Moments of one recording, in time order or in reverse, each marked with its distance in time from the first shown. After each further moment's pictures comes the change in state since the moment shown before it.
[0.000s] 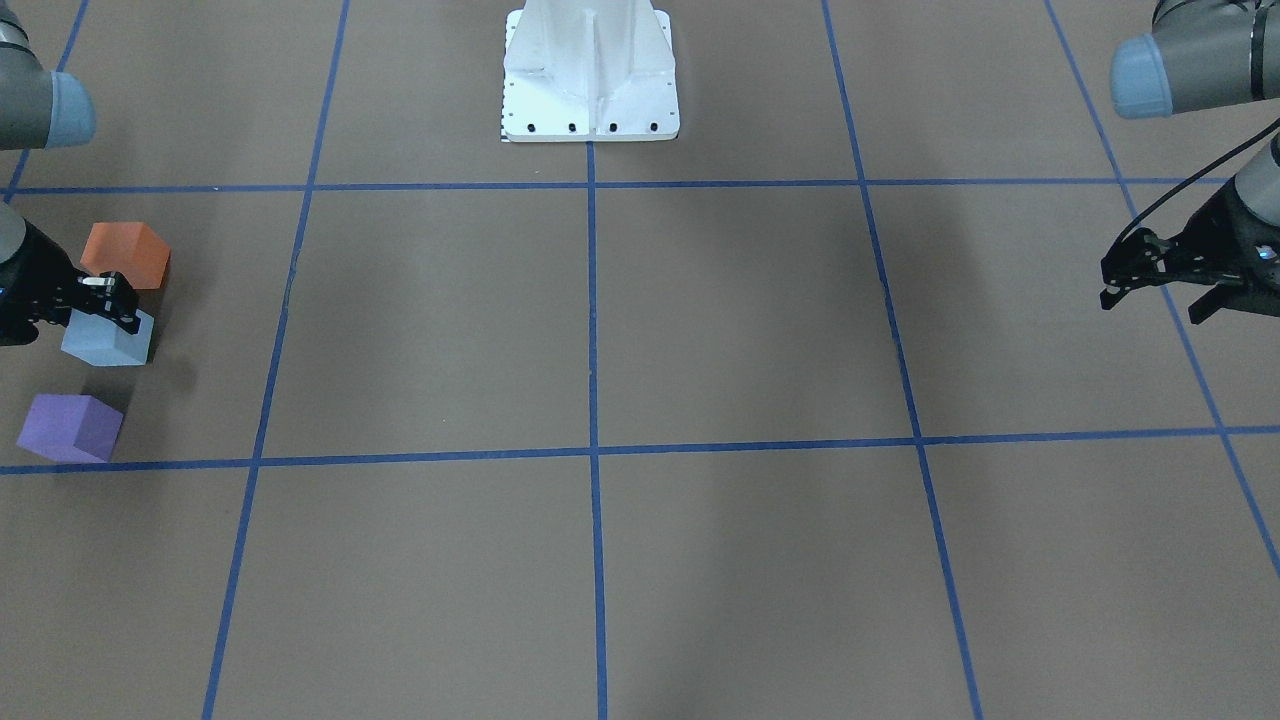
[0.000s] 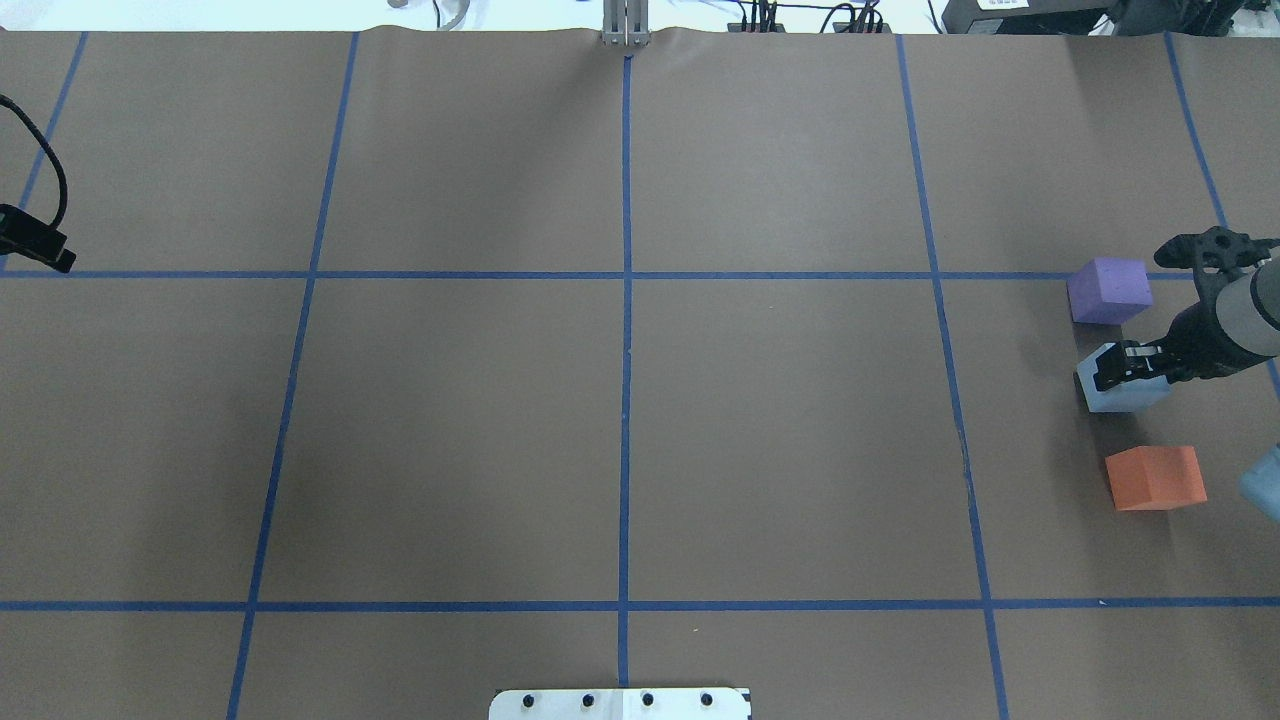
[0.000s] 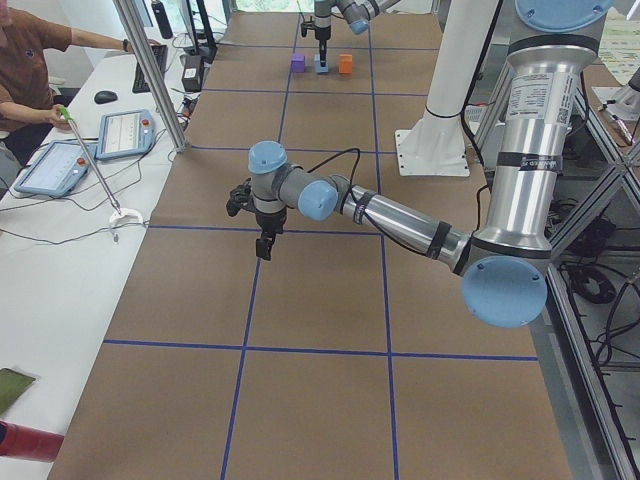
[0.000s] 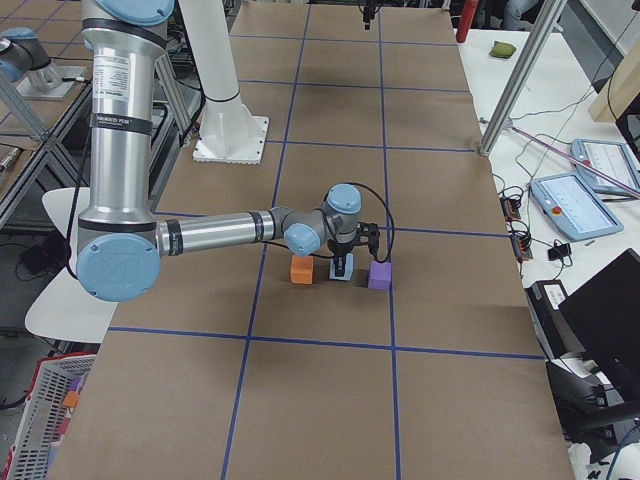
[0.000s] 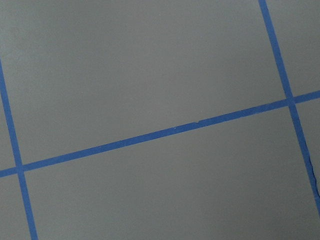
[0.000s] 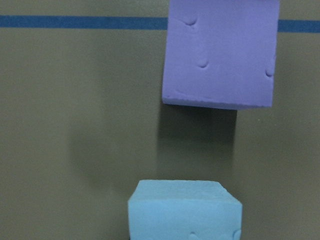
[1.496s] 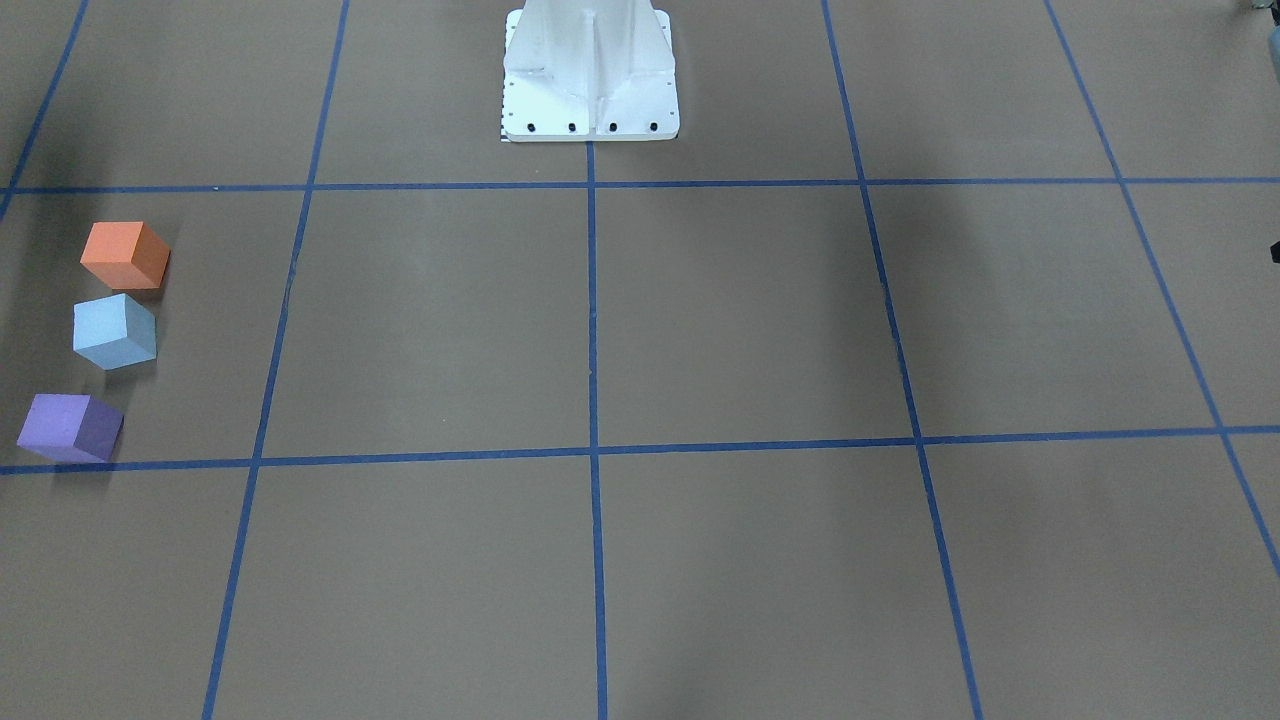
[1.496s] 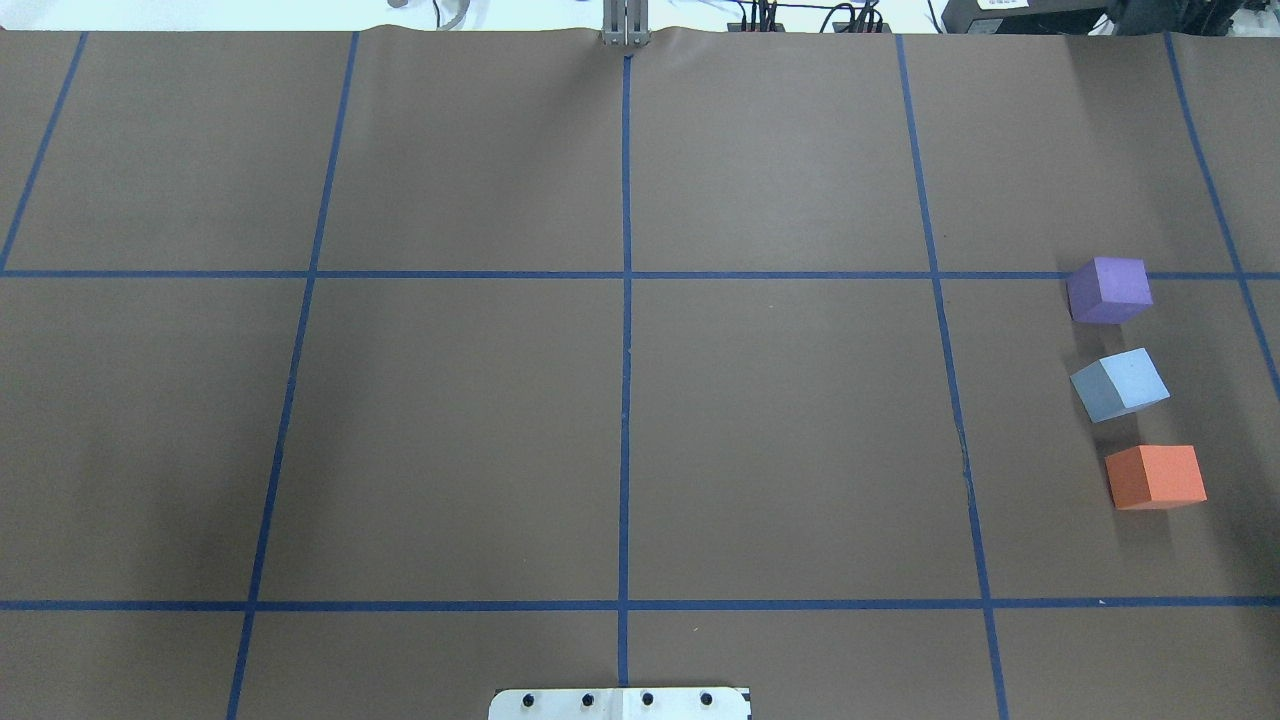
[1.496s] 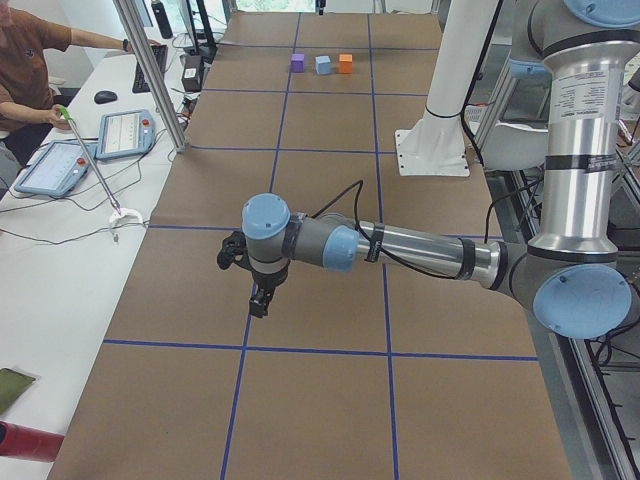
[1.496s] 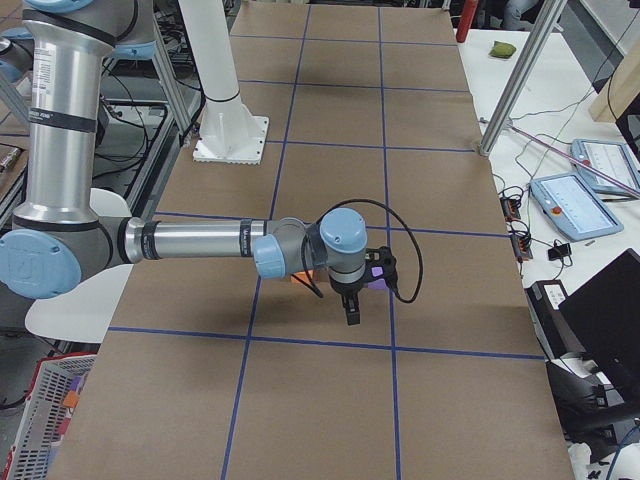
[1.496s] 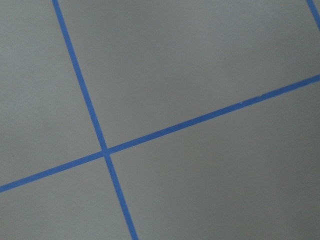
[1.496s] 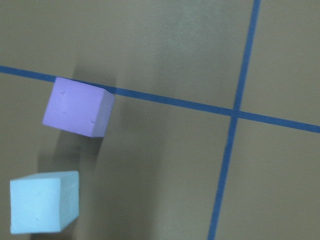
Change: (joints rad) left arm -0.331 0.136 0.122 0.006 -0.147 0.463; right arm 0.557 -0.098 0.057 -0.275 0.192 -0.744
